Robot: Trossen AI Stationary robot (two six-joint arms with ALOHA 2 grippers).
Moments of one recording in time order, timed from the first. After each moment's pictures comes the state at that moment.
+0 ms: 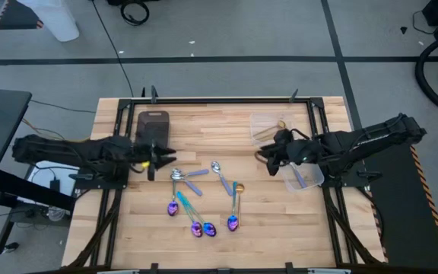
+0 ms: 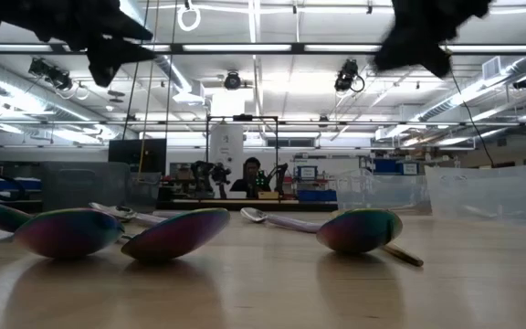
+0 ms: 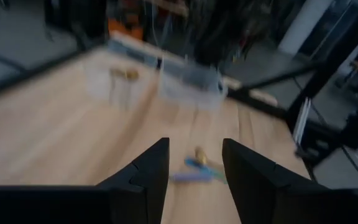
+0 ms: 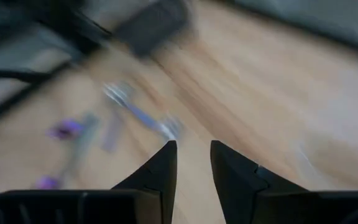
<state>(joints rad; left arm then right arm) -0.07 0.61 0.44 -0.06 -0.18 -0.41 0.20 1.00 0.80 -0.43 0.49 0.71</state>
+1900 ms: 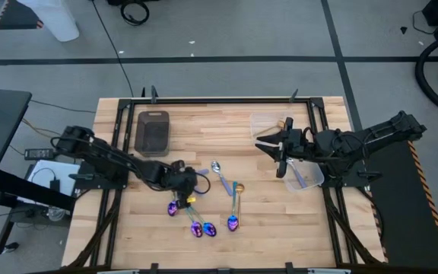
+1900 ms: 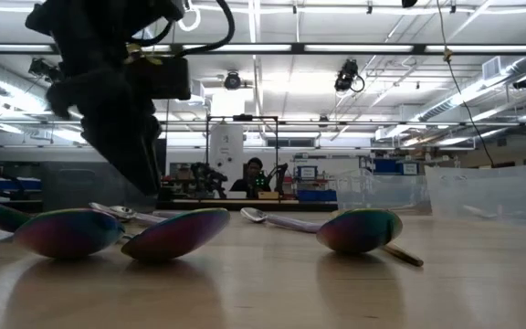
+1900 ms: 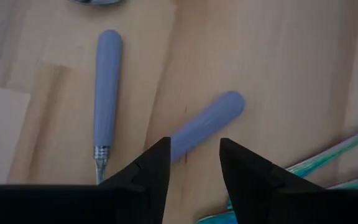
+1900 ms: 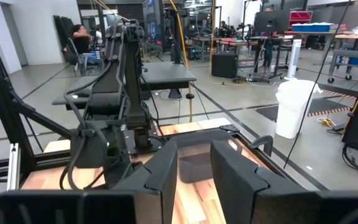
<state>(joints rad) -0.28 1.57 0.83 -0.38 -0.24 -0.41 0.29 0.93 0.80 0.11 0.53 0.04</state>
